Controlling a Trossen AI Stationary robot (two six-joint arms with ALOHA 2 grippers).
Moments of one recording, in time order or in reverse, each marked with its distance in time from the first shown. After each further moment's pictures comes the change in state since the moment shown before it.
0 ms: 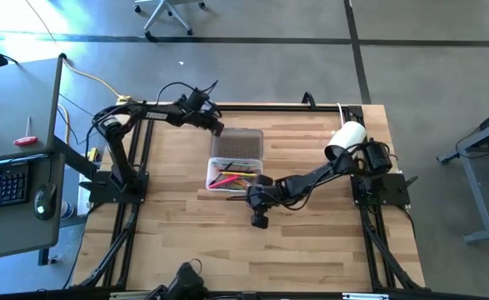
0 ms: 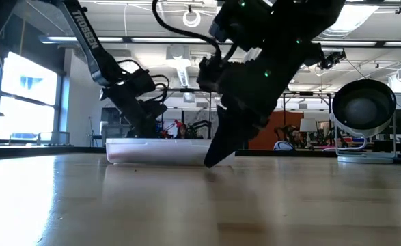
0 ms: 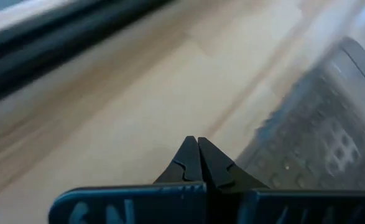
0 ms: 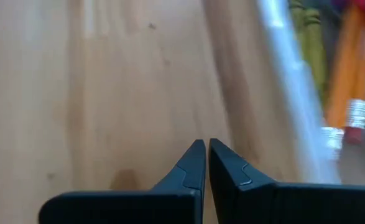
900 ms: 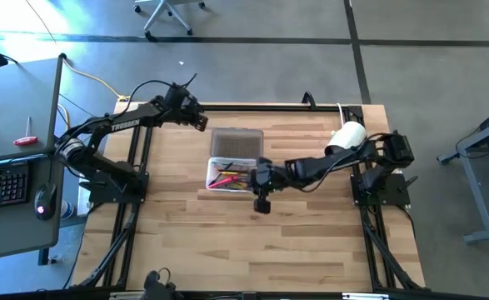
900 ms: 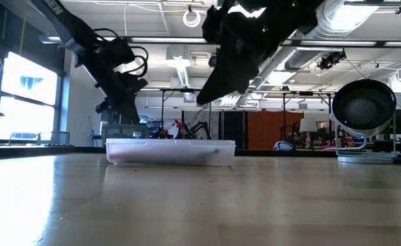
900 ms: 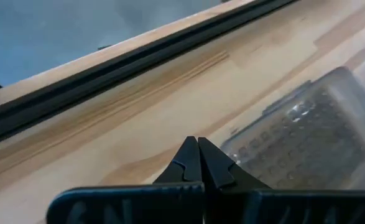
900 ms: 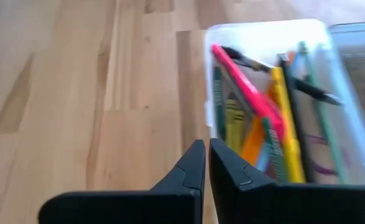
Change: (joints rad) left arm 0.034 -0.412 -0.107 -0.269 -0.191 -0.049; right arm -0.097 -0.212 0.021 -0.079 -0.029 -0.181
